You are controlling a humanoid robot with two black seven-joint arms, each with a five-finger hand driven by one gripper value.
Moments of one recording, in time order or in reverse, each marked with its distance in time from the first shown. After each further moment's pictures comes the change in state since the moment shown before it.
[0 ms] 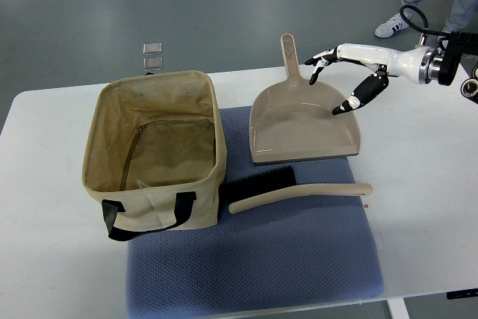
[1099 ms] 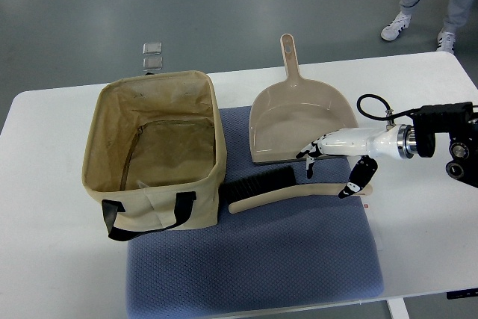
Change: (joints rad) left arm 0.000 0.000 0.000 0.000 0.000 0.000 0.000; right arm -0.172 -0.030 -0.068 0.253 -0.308 -0.083 -0.119
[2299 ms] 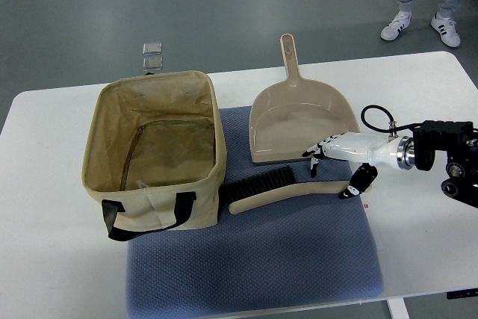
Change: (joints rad) left arm 0.000 0.000 0.000 0.000 0.000 0.000 0.000; right arm -0.080 0.028 0.014 -0.034 -0.065 -0.126 -0.064
